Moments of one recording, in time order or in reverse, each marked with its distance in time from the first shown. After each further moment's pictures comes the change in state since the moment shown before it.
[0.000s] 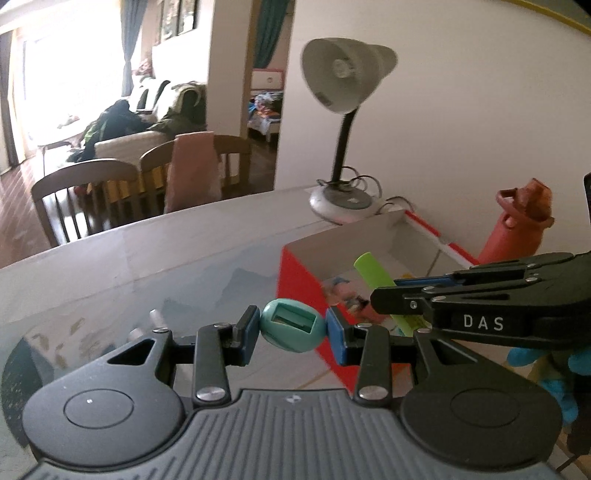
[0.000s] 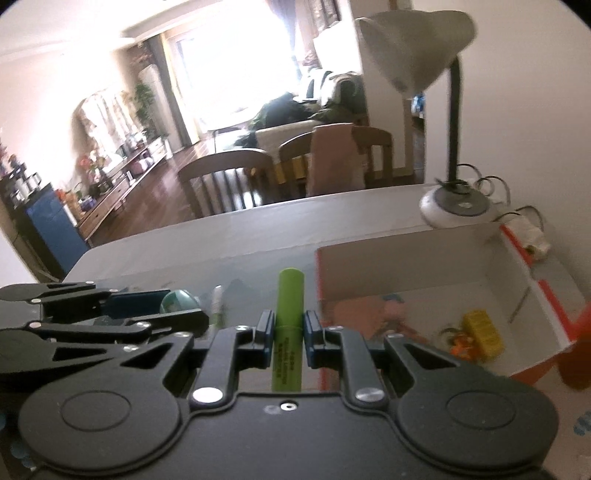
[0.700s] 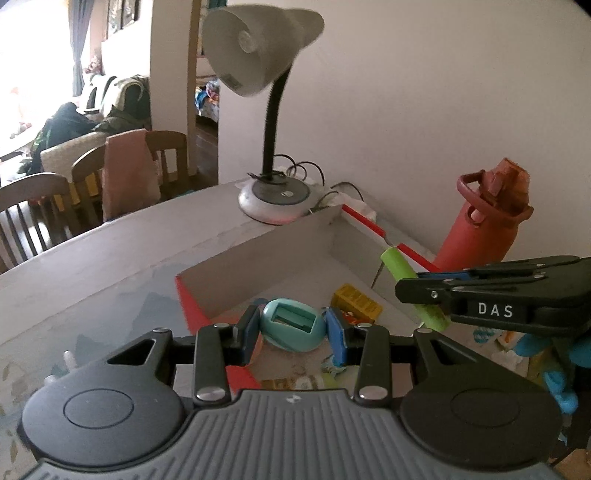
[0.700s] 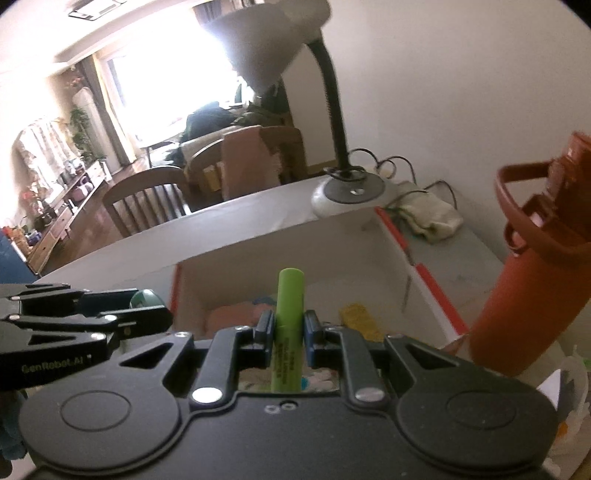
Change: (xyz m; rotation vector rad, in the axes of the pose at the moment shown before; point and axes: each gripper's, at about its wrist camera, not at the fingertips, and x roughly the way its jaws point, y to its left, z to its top) left arm 0.083 -0.083 0.039 0.086 0.071 -0.107; right arm -0.008 -0.124 -0.006 0.134 -0.004 -0.159
